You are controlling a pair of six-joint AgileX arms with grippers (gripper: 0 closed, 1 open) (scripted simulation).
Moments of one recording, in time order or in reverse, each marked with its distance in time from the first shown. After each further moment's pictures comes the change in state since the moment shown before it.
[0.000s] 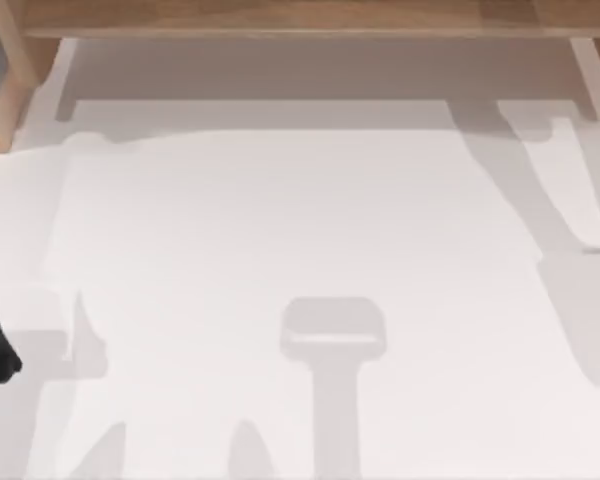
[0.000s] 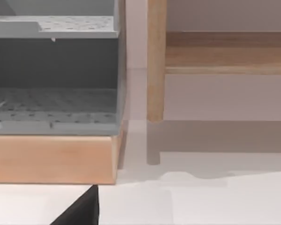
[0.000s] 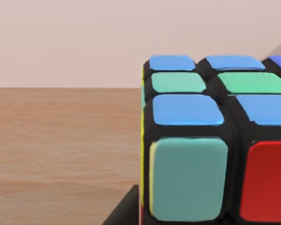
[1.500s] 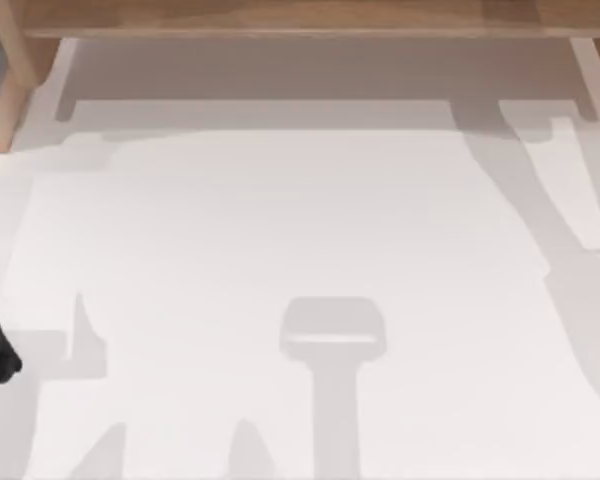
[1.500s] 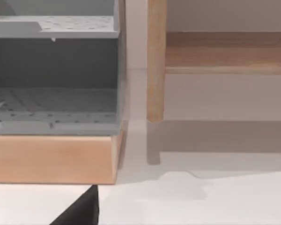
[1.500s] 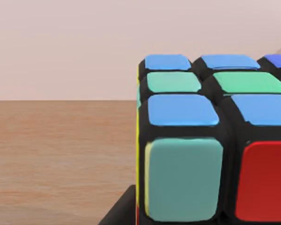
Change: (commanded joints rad) left arm 0.000 0.000 0.000 0.000 0.000 0.000; right arm 0.011 -0.062 -0.001 -0.059 0.011 0.004
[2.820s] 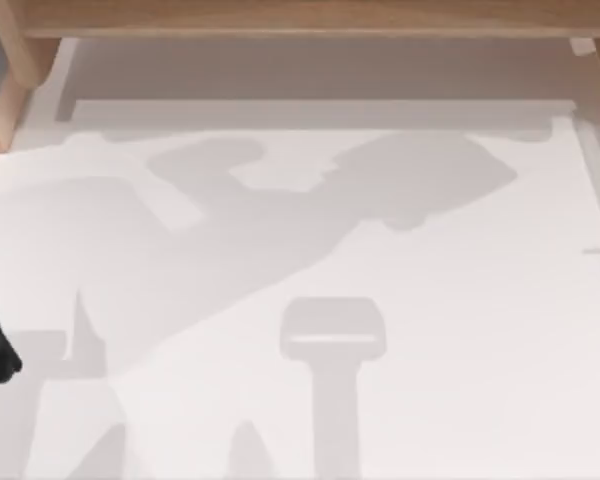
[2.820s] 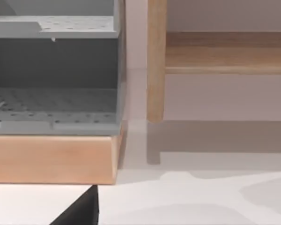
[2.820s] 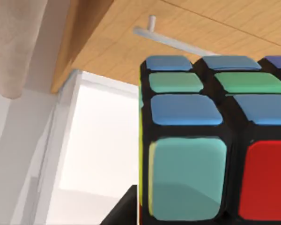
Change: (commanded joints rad) left arm 0.000 0.000 0.000 0.000 0.000 0.000; right arm -0.448 0.396 1.052 -1.577 -0.168 -0.490
